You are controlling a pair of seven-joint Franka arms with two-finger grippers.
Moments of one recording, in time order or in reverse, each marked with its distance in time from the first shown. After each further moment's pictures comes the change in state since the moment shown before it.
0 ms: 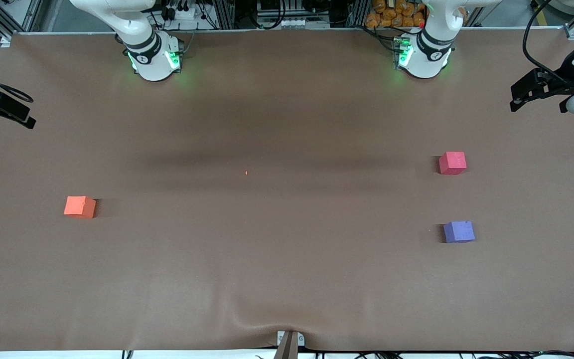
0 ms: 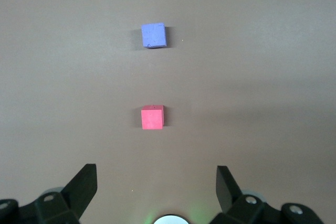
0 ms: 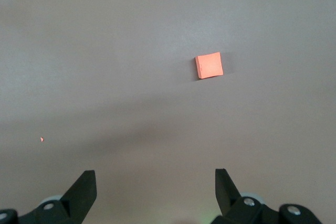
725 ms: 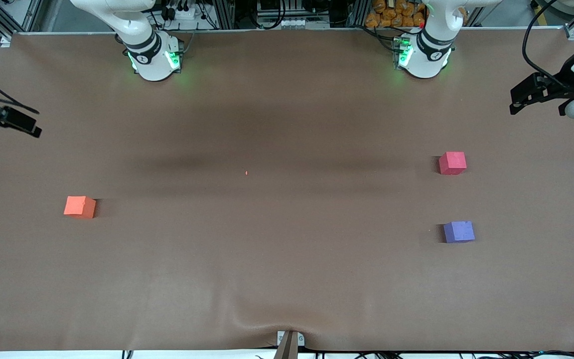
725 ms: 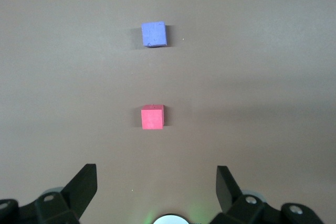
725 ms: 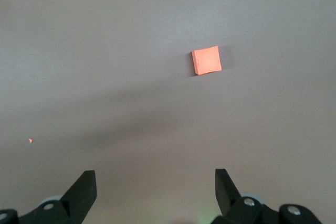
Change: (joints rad) left arm 0.001 0.021 0.003 0.005 0.000 0.000 0.000; right arm -0.024 0.068 -0.001 -0.032 0.000 0.047 -0.022
